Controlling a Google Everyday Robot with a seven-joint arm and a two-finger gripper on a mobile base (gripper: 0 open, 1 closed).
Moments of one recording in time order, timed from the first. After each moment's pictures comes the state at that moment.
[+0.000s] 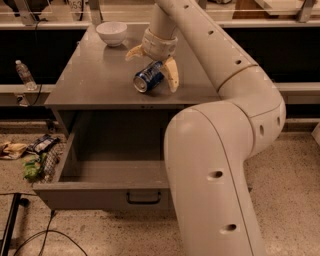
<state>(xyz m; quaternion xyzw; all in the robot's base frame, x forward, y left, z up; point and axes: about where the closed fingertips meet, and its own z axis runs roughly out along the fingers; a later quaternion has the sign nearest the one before) 0.734 0.026 0.844 -0.94 0.31 0.02 0.15</state>
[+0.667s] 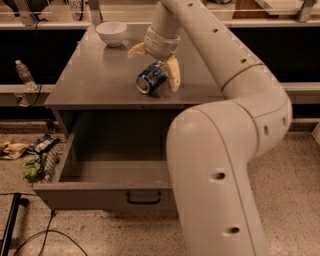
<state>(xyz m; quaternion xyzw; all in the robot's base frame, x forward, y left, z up) 0.737 0.017 0.850 -0.93 0.32 0.01 0.17</state>
